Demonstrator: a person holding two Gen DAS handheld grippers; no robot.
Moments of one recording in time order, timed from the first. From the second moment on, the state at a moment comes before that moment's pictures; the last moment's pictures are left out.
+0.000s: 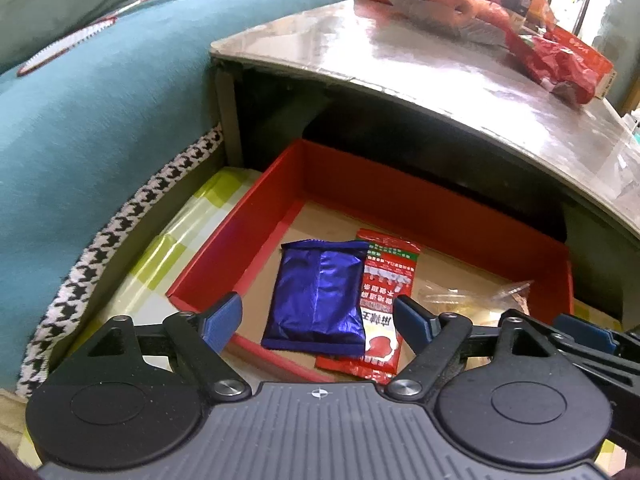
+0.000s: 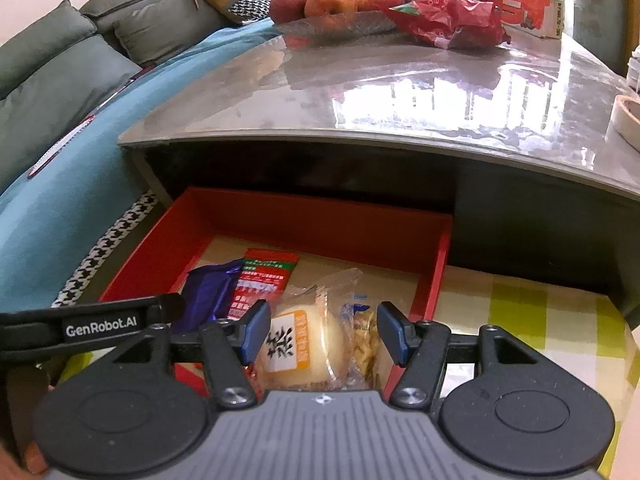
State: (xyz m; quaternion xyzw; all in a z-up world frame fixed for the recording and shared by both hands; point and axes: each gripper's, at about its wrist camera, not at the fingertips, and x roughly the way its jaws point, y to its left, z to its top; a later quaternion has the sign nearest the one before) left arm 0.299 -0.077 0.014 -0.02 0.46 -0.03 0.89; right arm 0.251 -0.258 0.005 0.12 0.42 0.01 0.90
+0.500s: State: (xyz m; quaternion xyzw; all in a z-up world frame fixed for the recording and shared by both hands) left arm 0.249 -0.067 0.026 0.00 0.46 -0.03 0.89; right arm 0.198 -0.250 0.016 0.10 0.42 0.02 0.90
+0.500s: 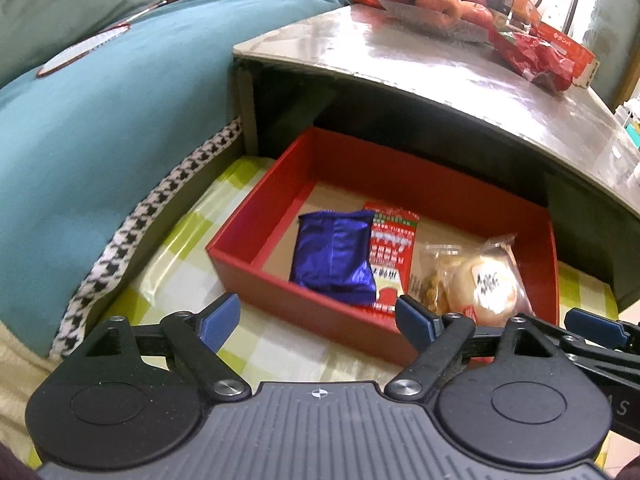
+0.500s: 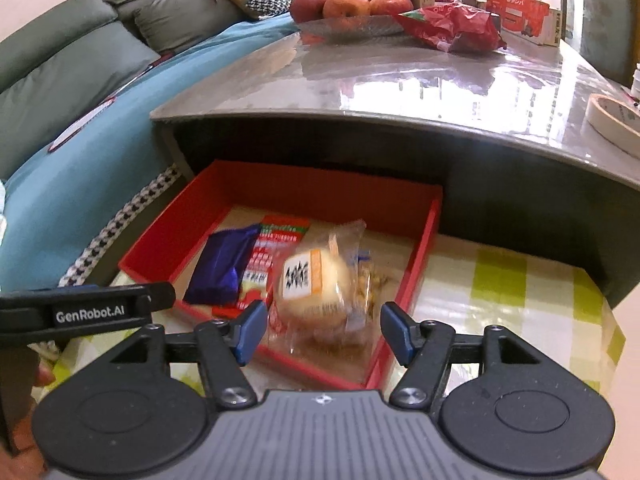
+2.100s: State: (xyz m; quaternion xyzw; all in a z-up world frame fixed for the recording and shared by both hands) left arm 0.187 -0.028 -0.052 -0.12 0.58 0.10 0.80; right arm 0.125 -0.241 0.000 0.07 0.49 0.08 0.87
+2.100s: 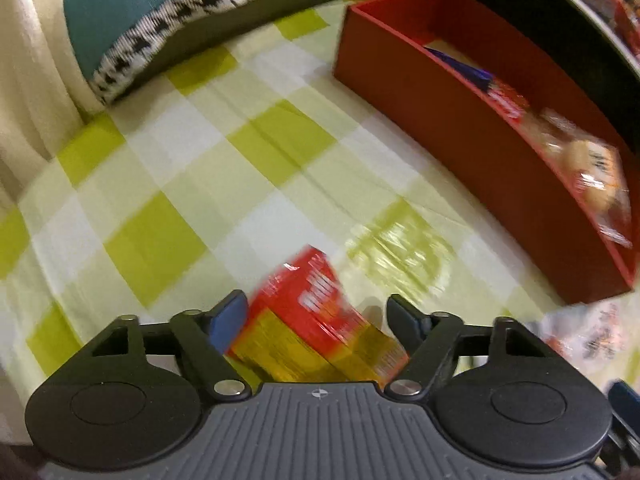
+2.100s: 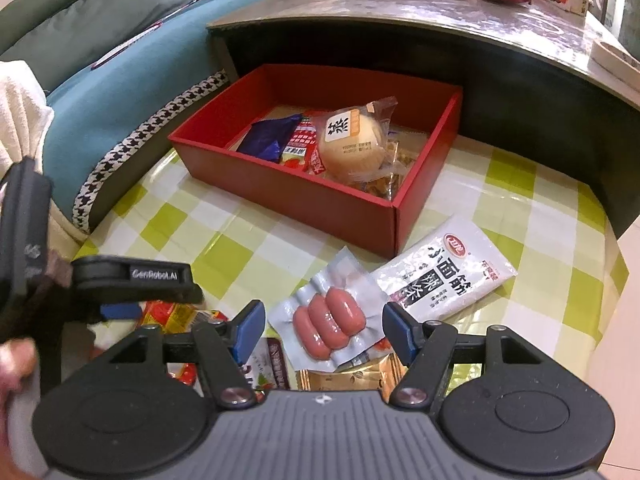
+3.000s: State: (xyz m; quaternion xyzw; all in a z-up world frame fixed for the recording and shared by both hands) left arm 0.158 -0.036 -0.027 -0.02 0.59 -0.06 0.81; right arm 0.103 -0.253 -0.009 0.05 0.51 0.09 0.85
